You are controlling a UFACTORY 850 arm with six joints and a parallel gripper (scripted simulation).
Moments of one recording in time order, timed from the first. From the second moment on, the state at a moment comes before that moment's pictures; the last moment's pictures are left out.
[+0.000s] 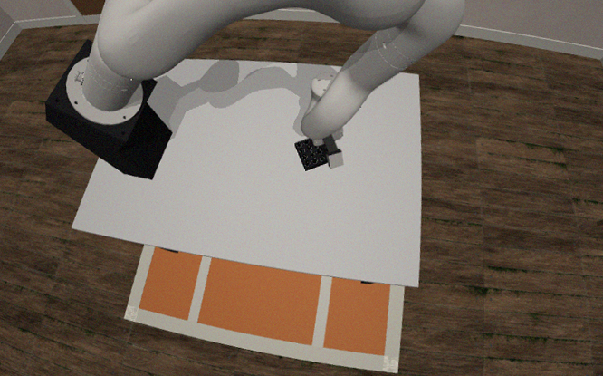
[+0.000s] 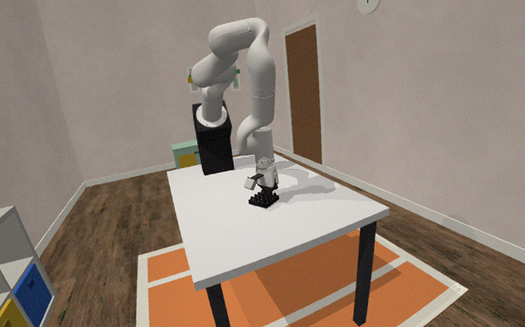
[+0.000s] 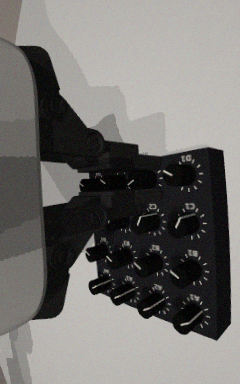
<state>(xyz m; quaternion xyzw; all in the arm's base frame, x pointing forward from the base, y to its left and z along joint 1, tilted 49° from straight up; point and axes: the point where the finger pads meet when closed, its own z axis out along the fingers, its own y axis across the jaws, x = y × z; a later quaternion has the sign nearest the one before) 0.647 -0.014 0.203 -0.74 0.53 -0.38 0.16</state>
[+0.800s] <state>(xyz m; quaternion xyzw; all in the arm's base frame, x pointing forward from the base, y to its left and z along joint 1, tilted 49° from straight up) 0.647 -0.014 0.203 -0.74 0.53 -0.38 0.16</state>
